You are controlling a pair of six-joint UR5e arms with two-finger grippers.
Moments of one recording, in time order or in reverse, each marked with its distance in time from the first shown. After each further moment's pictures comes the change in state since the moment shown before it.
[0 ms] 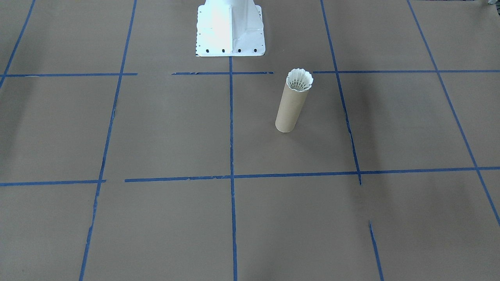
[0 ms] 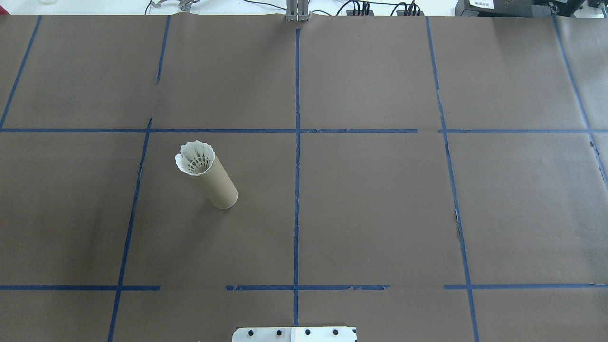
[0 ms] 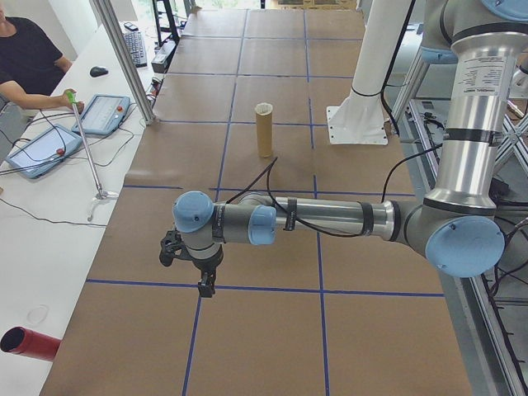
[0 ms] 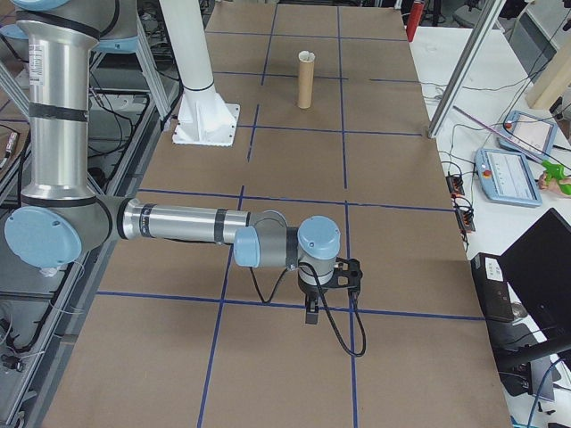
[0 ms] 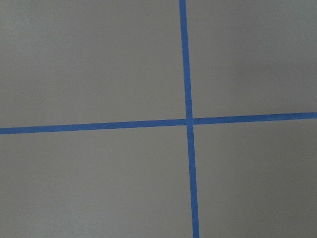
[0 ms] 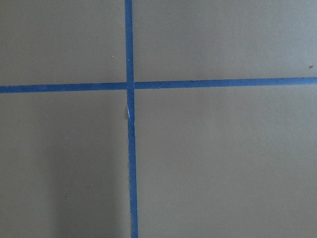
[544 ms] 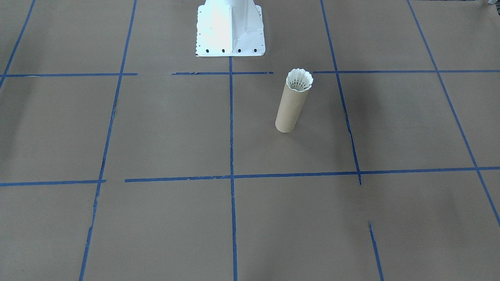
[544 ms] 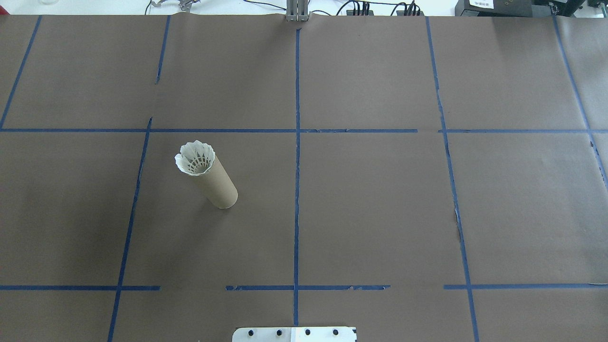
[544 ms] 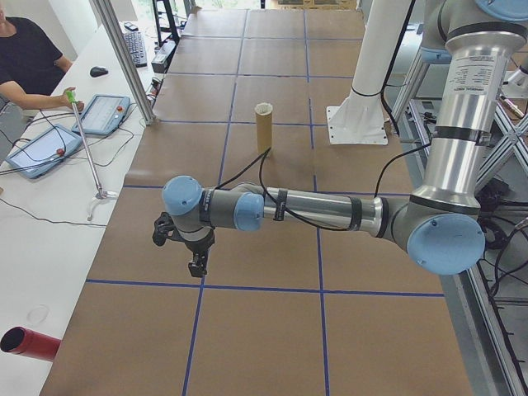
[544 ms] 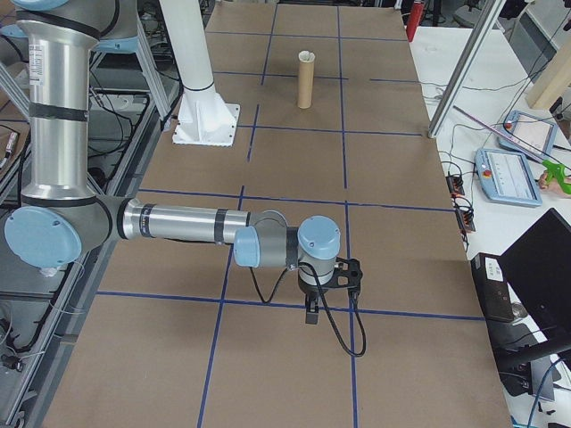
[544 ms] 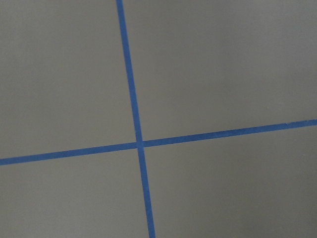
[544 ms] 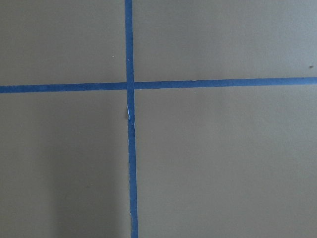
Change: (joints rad) left arm 0.038 -0.046 0.005 0.006 -0.035 0.007; right arm 0.000 0.000 0.000 0.000 0.000 0.000
